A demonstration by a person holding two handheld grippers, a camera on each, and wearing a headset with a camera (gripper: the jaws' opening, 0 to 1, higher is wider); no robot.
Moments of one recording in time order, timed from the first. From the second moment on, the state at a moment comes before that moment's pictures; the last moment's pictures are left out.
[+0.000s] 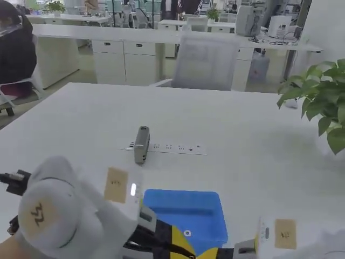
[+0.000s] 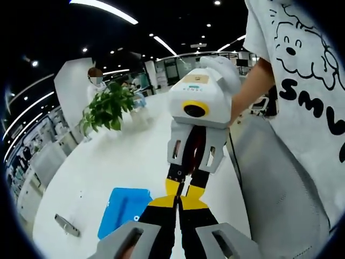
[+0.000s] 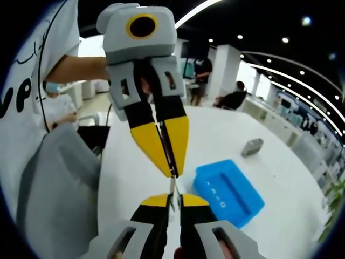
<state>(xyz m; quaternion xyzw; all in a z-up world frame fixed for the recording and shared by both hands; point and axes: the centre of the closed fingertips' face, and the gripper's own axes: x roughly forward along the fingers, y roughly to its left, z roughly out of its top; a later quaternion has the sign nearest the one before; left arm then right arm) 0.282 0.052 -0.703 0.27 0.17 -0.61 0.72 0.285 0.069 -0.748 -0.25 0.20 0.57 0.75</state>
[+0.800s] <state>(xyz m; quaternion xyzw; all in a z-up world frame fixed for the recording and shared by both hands) 0.292 0.062 -0.748 0.23 0.20 -0.60 0.74 0.292 0.078 -0.795 -0.24 0.25 0.59 0.73</state>
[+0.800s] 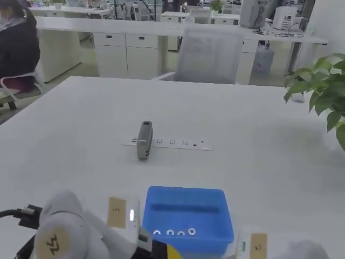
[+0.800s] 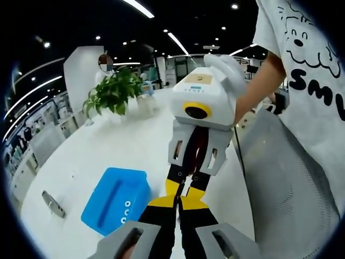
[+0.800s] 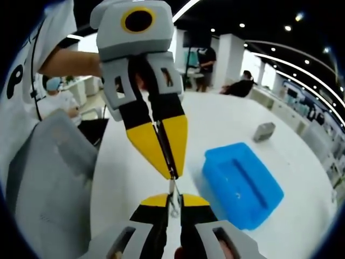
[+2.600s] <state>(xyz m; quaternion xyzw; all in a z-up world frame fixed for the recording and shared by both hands) 0.291 0.056 -0.751 0.23 0.22 -0.58 0.75 0.289 0.082 -0.797 -0.29 0.23 0.61 0.70</state>
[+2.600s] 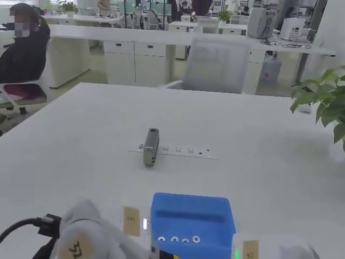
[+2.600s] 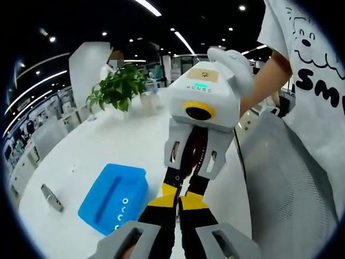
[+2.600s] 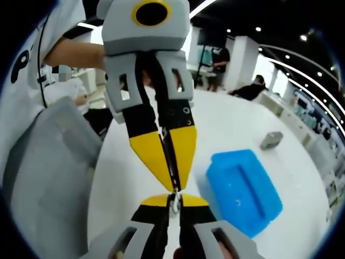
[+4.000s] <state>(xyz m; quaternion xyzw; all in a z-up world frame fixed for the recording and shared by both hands) 0.261 0.136 -0.729 0.04 0.26 -0.30 0.92 0.405 0.041 -0.731 -0.18 0.20 0.44 0.86</state>
